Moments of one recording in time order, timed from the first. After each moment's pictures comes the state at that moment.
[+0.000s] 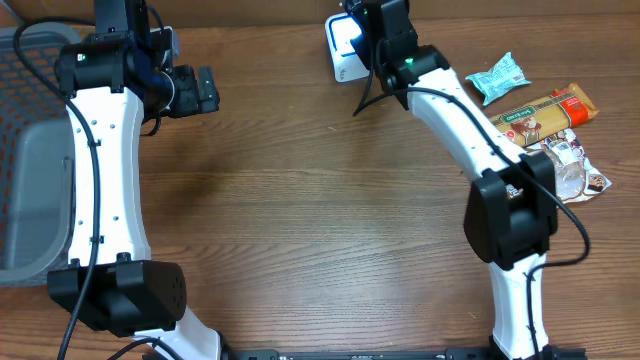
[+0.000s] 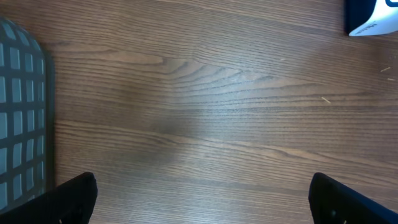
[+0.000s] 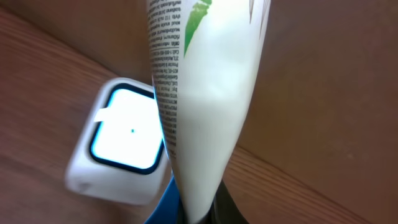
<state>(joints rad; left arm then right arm) 0.10 1.82 1.99 -1.33 0.07 -0.10 0.41 2.26 2.00 -0.32 0.31 -0.32</state>
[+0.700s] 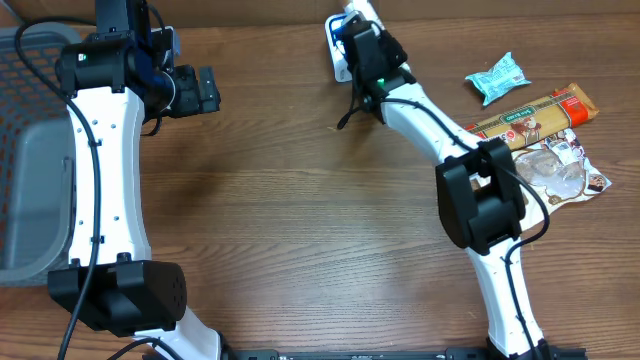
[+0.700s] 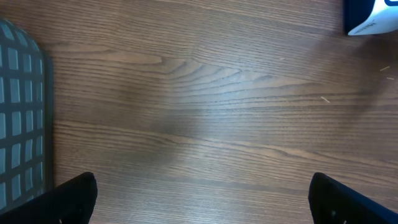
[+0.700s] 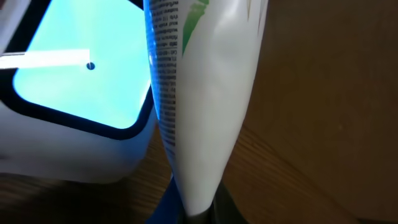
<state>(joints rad) 0.10 1.82 1.99 -1.33 0.07 -0.10 0.47 2.42 2.00 -0.26 0.60 -0.45</state>
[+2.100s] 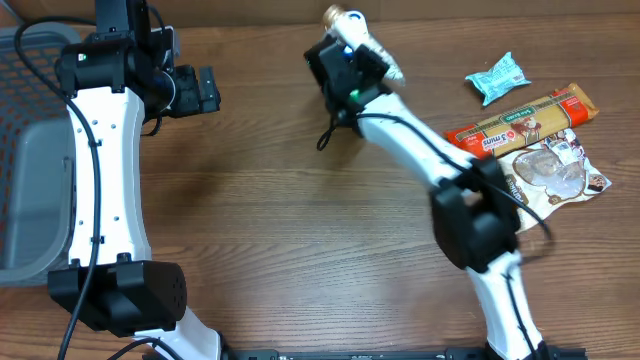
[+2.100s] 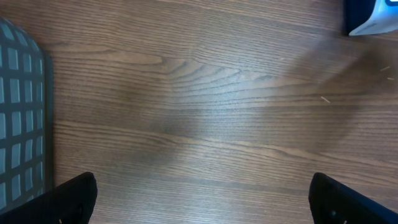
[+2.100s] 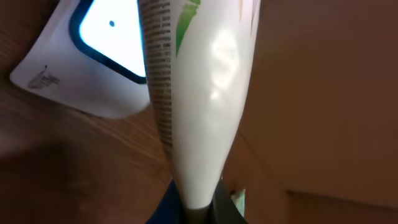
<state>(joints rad) 0.10 1.82 1.99 -1.33 0.07 -0.10 0.58 2.29 1.99 -0.51 0.79 -0.48</state>
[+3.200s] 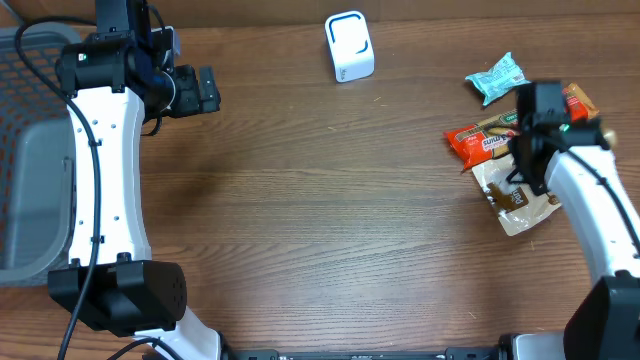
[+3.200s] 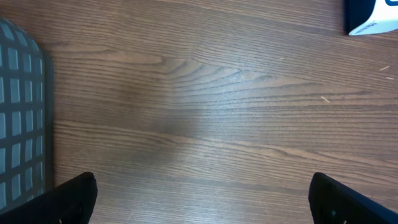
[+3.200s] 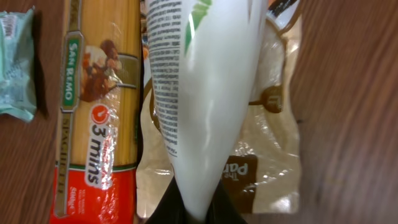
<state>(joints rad) 0.10 1.82 1.99 -1.33 0.07 -0.10 0.00 1.58 1.16 -0.85 0.40 1.16</state>
